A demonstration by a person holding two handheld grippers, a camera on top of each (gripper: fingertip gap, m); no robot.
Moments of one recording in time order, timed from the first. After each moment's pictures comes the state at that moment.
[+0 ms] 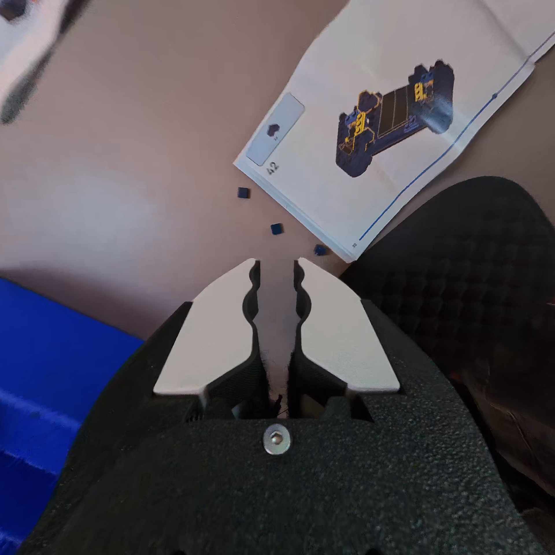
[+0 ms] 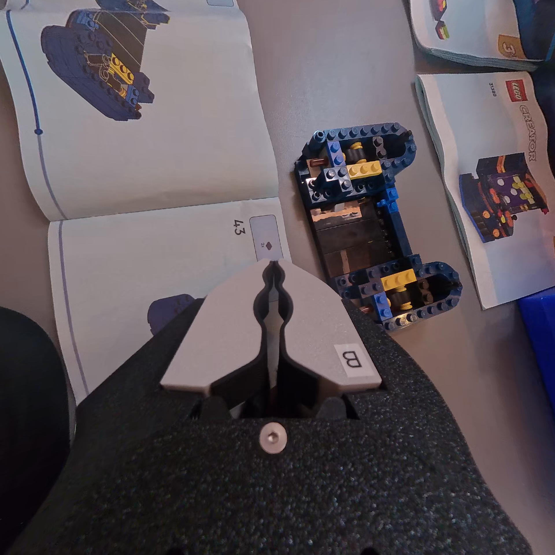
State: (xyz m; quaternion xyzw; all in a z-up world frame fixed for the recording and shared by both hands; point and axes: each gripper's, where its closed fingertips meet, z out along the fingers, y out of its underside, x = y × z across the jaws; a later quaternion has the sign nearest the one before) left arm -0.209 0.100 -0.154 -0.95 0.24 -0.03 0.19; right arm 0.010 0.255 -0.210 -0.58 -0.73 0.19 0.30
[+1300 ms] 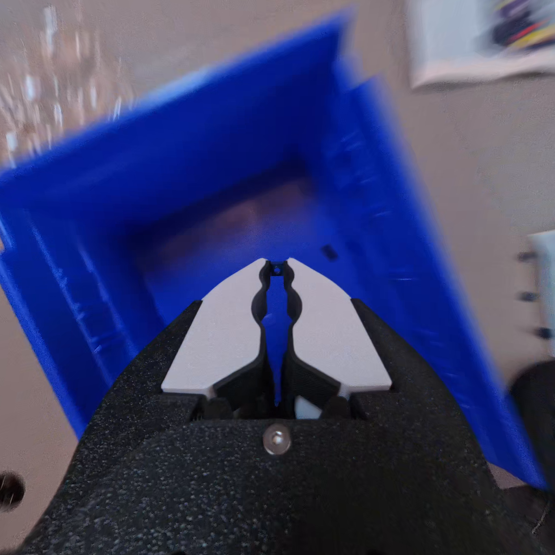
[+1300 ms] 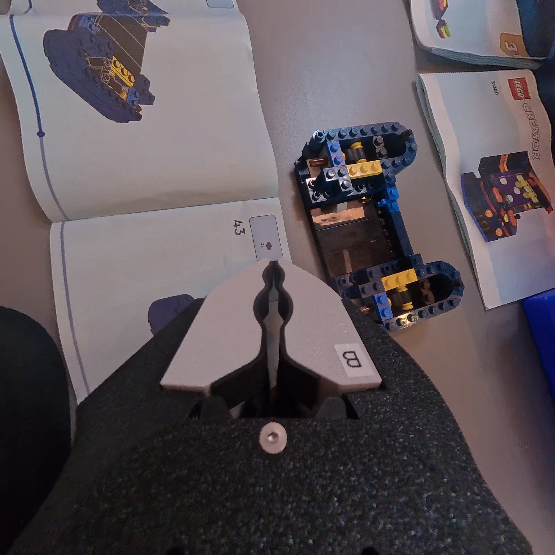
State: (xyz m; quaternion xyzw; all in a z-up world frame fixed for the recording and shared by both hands) left arm -0.452 0.106 -0.128 -0.96 -0.09 0.02 0.28; right arm 0.010 0.255 -0.210 -0.58 -0.73 0.20 0.30
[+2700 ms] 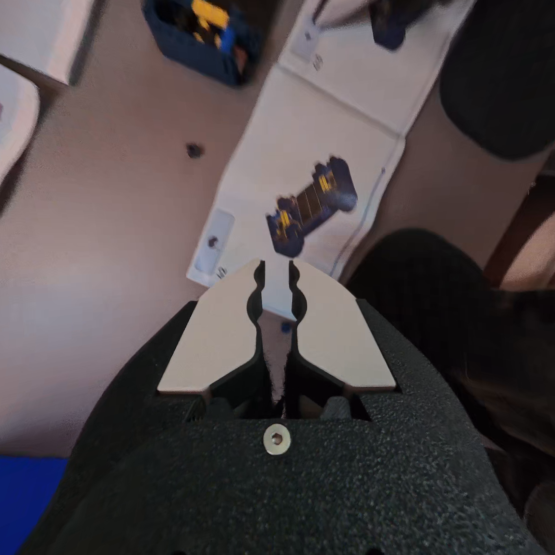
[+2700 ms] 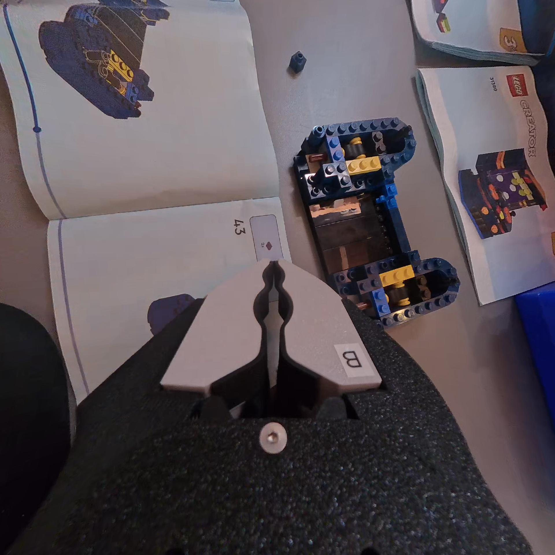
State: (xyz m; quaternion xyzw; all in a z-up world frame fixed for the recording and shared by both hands) left arm -0.141 0.140 -0.147 -0.90 0.36 -0.13 0.19; right arm 0.013 0.256 -0.210 -0.58 -0.73 0.19 0.30
